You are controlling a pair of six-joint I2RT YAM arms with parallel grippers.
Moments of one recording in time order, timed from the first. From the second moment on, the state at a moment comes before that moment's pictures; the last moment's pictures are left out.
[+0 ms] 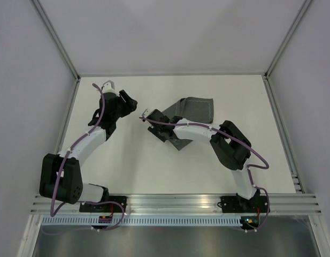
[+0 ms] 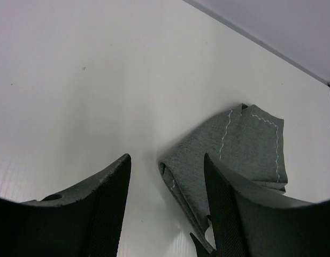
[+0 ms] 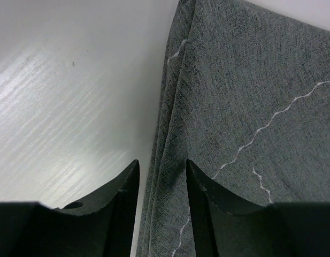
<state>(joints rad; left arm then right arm) -0.23 1.38 0.88 0.11 -0.04 -0.61 0.90 2.07 1.50 -0.43 0.28 -0.12</state>
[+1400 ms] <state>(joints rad) -0.22 1.41 0.86 0.13 0.01 -0.61 0.76 2.06 1.39 -0.28 -0.02 -0.16</state>
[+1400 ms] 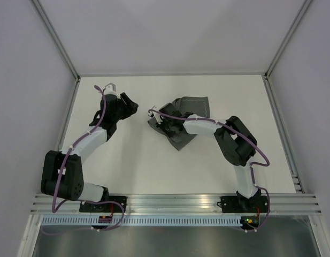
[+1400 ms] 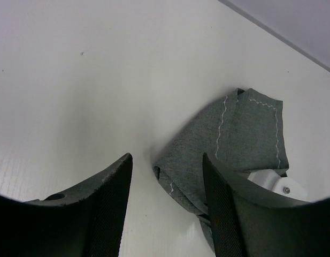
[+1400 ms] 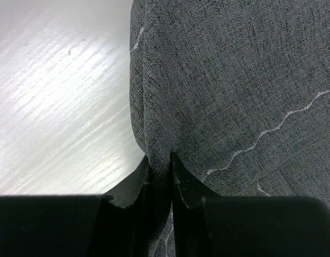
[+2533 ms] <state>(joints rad) -0.22 0.98 0.40 0.35 -0.08 -0.62 0.85 1.97 1.31 -0.41 -0.27 -0.52</state>
